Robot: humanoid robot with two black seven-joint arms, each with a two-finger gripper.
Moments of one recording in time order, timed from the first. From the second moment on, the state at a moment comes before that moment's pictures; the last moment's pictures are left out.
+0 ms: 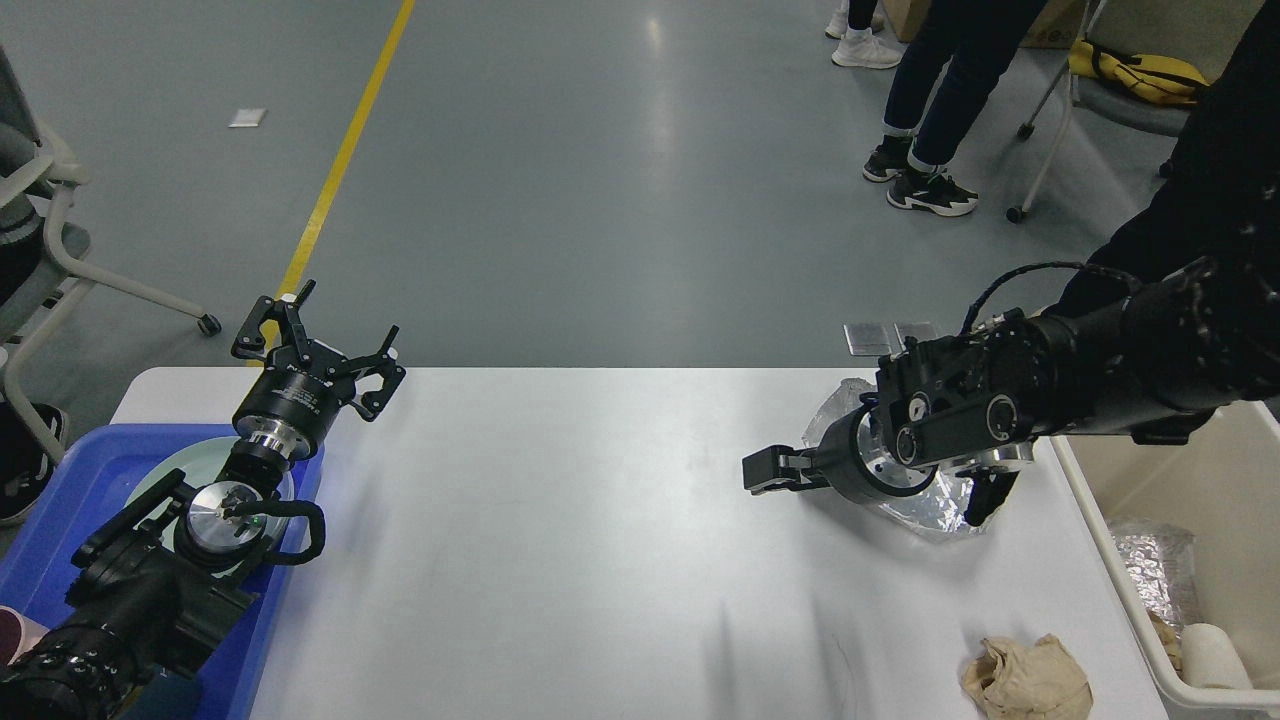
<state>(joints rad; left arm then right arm) -0.60 0.21 -1.00 -0.50 -0.15 -0.53 -0.15 1.81 -0.06 -1.15 1.42 -0.06 0.04 0.04</state>
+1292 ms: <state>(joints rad) -0.60 0.21 -1.00 -0.50 -0.15 -0.53 -0.15 1.67 -0.28 -1.17 1.38 0.05 0.02 0.04</state>
